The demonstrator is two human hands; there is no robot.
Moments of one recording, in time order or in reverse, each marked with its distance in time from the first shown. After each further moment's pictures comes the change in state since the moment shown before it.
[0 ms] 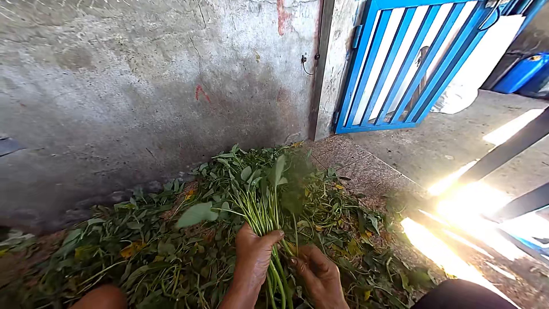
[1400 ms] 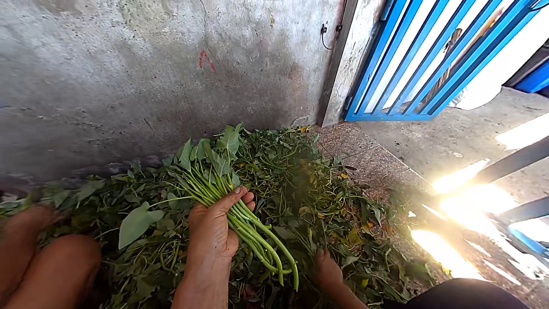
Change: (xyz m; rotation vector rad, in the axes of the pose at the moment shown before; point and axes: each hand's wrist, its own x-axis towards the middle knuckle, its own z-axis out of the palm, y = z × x) left_hand 0.009 0.061 -0.036 -0.433 0.396 -0.066; right_hand -0.027 0.145 -0.044 -1.191 -0.573 0.980
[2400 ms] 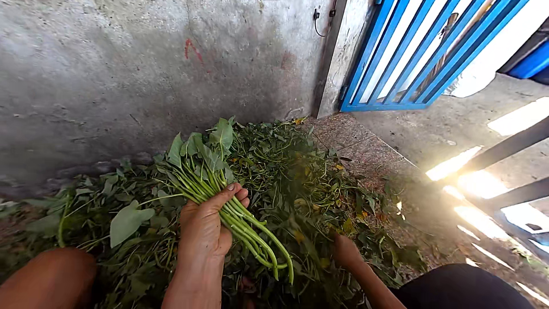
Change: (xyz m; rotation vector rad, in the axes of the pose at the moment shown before) left_hand -0.002 -0.007 0.003 0.044 -0.026 0.011; right_hand 0.021 0.060 -0.054 0.118 -0.009 0.018
